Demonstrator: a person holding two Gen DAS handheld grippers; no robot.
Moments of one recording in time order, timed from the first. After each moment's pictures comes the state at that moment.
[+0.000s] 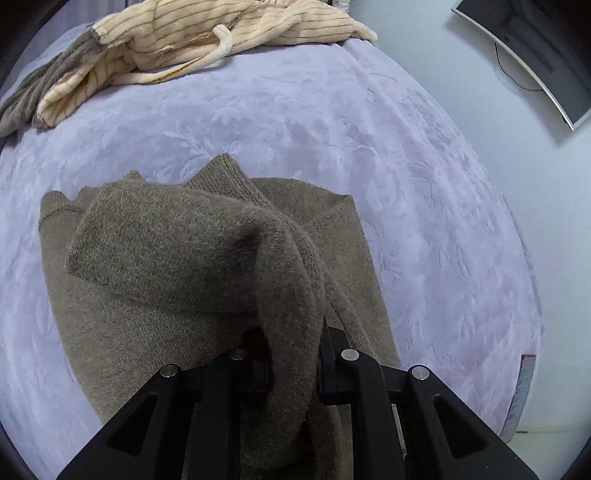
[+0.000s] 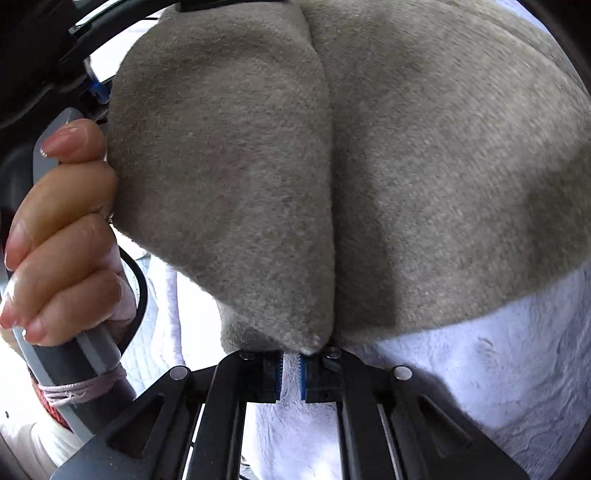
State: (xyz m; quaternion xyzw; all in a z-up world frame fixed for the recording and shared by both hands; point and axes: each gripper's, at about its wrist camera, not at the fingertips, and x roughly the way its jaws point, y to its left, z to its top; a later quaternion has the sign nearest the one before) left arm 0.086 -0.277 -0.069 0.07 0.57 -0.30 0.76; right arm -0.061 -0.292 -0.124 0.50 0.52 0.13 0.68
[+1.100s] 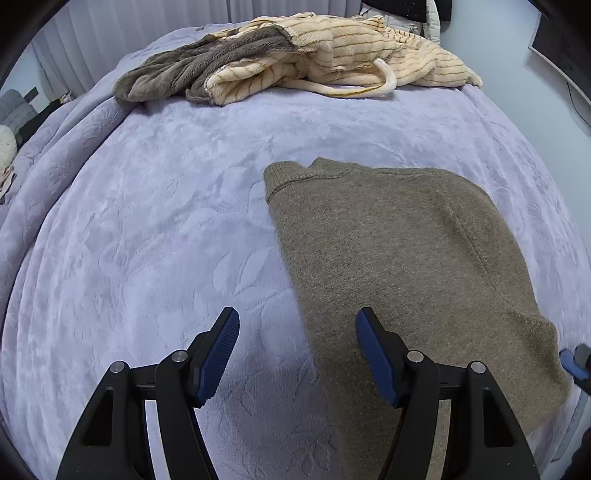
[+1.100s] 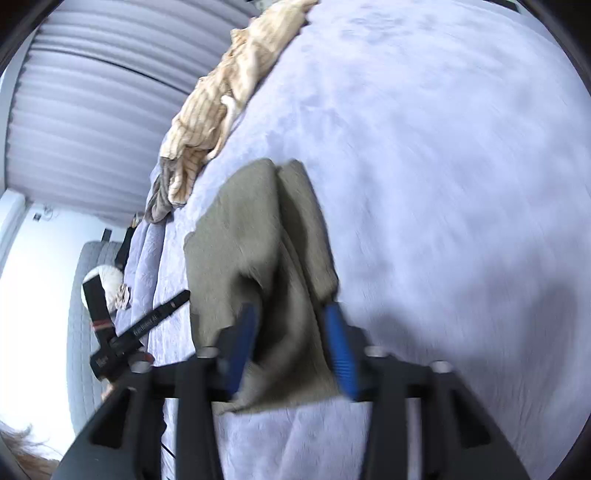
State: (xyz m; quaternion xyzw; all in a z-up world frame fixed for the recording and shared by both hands) left arm 0.108 -0.142 -0.066 0.07 0.53 -0.13 0.83; right arm -0.074 -0.474 -0.015 0.42 0.45 0.01 0.79
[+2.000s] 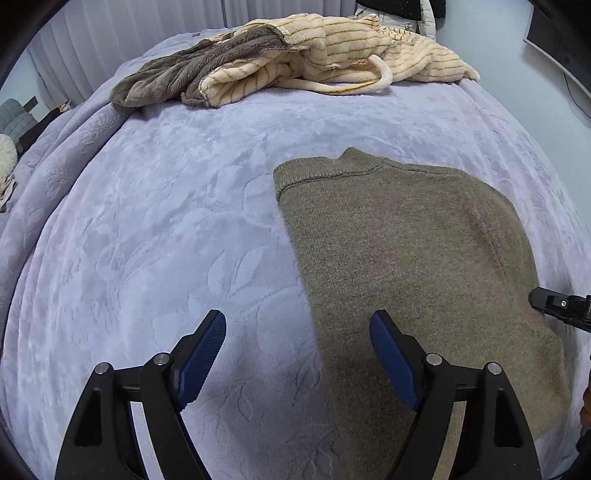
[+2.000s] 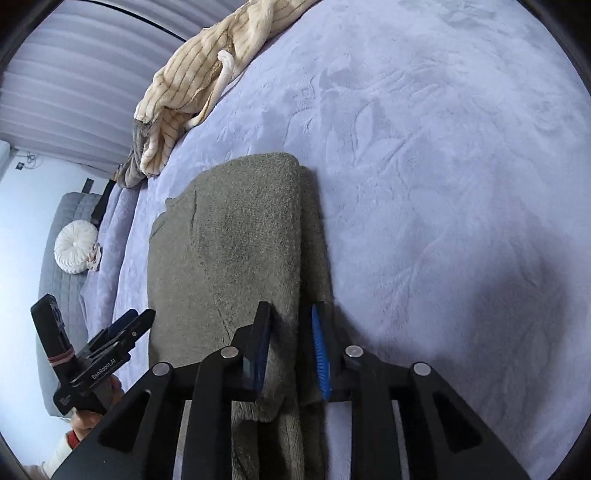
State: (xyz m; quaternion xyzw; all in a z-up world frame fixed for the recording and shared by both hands) left arm 0.104 -0.147 -0.070 0.09 0.52 -0.14 0.84; right arm 0.022 -0.412 -0.053 0.33 0.52 0.02 0.78
